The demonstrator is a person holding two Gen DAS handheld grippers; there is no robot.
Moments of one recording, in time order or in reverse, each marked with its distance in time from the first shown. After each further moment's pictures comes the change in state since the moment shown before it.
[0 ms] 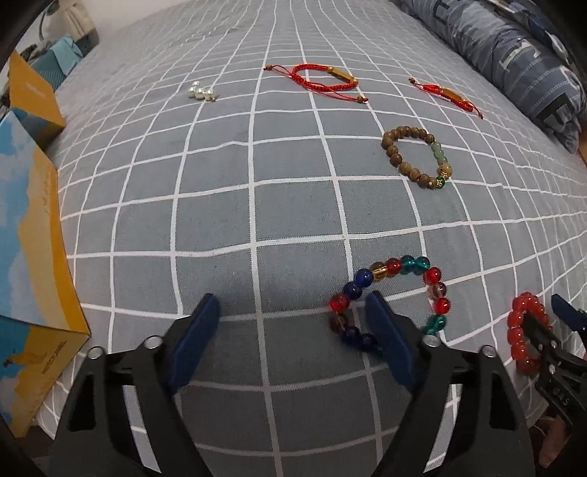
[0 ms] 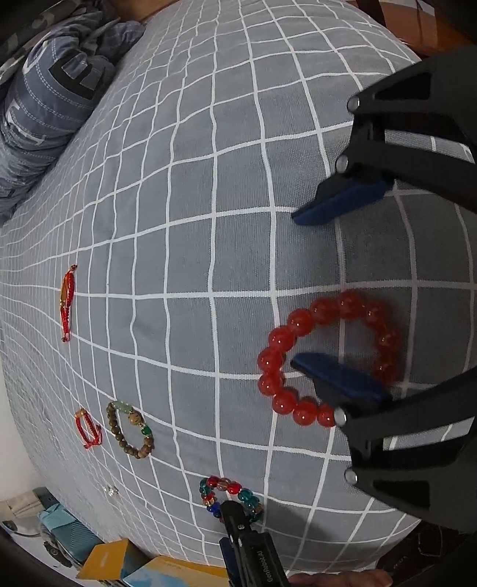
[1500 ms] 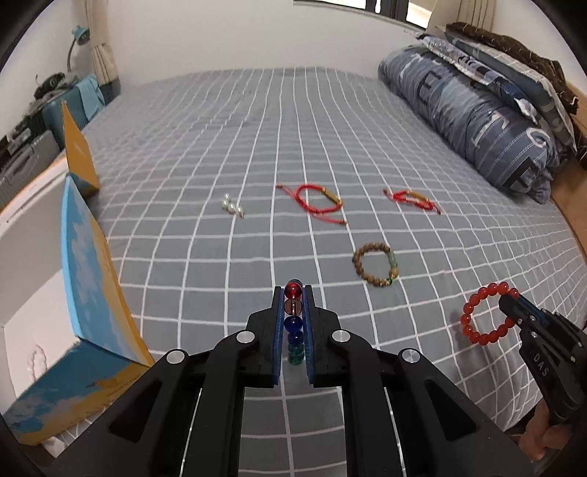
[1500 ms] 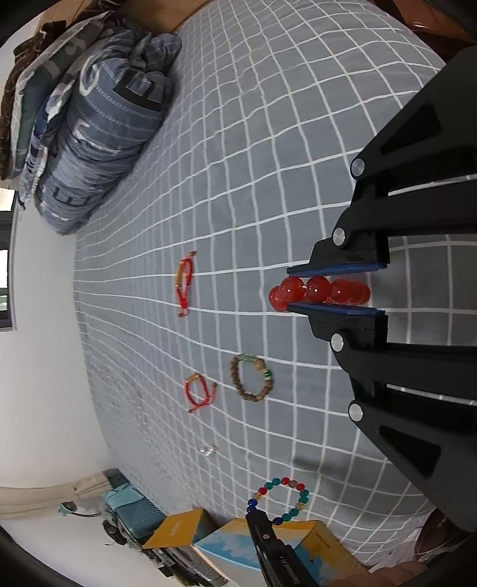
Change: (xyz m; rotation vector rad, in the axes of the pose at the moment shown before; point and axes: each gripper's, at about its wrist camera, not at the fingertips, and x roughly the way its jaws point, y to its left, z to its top) left arm -0.106 0.010 0.011 -0.025 -0.309 -0.029; right arm -0.075 0.010 0.038 0.071 -0.315 0.077
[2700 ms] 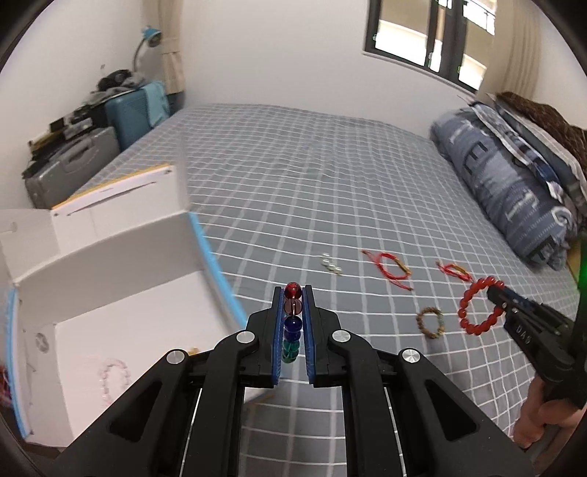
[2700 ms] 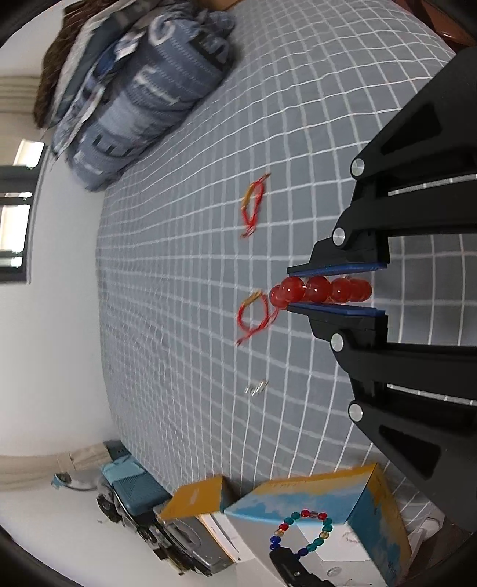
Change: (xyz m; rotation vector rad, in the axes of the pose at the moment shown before) left arm -0.087 0.122 0.027 -0.169 -0.123 0.106; right arm -0.016 0.128 0.088 -0.109 -0.030 0.057
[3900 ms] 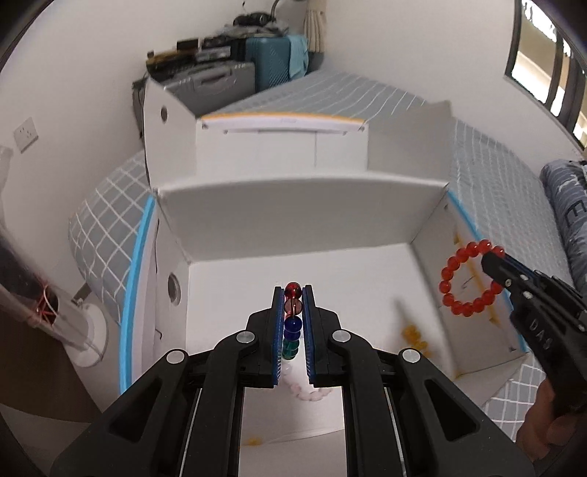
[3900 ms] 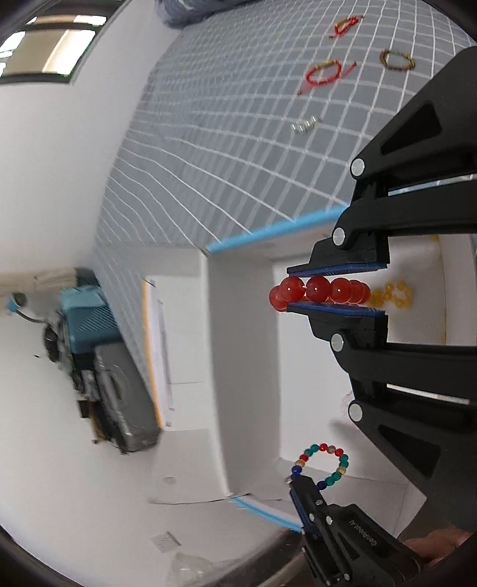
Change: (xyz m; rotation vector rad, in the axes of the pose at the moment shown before) left arm -0.009 0.222 -0.047 -0.289 0.128 0.284; right arm 0.021 0.306 -0.016 -0.384 0.043 0.384
